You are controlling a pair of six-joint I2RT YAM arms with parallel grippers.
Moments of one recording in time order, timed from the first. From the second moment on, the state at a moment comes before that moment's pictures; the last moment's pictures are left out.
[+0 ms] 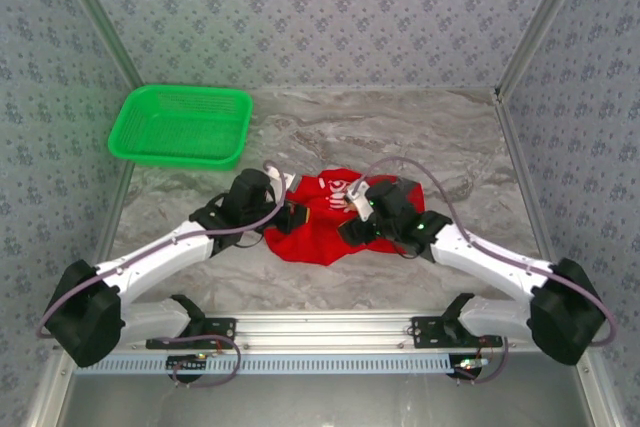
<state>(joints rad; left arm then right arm) -0.71 1.19 0.71 -0.15 0.33 -0.44 0.78 1.21 0.70 -0.26 -0.01 0.00</state>
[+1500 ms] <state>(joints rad) -0.96 1.35 0.74 -0.10 -0.10 -0.32 0.44 1.38 0.90 -0.17 -0.79 0.56</state>
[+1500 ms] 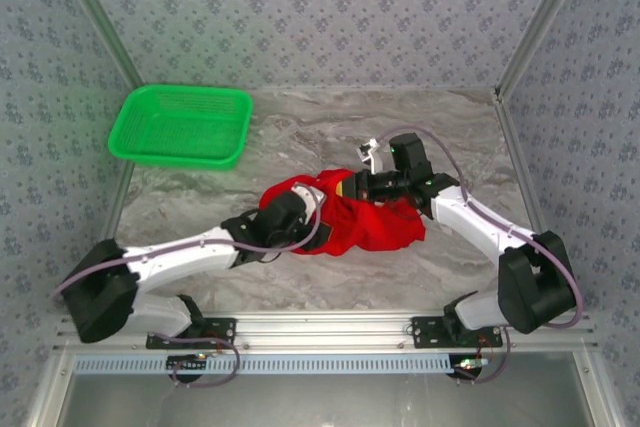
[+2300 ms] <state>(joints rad) -0.74 1.18 0.73 0.15 0.57 -0.31 0.43 1.28 0.93 -0.47 -0.52 0.23</state>
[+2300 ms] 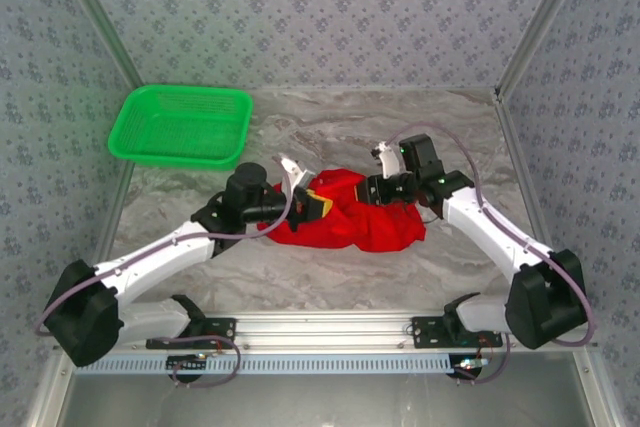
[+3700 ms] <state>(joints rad) -0.63 1.28 0.82 -0.19 0.06 -0.31 0.52 1.13 0.79 -0.28 -0.75 0.23</state>
